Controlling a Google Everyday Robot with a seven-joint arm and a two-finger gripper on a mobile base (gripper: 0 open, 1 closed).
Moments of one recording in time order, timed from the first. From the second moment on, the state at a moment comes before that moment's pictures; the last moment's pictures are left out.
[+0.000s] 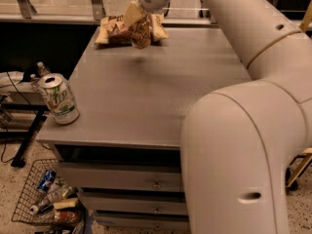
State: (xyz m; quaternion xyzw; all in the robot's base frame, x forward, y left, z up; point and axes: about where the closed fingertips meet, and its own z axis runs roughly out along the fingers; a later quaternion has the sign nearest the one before) arm 0.783 0.050 0.968 -0.42 0.82 0.14 0.36
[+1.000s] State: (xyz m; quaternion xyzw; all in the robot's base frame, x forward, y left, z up) arm 0.850 0.079 0.928 -0.33 0.86 0.11 0.36
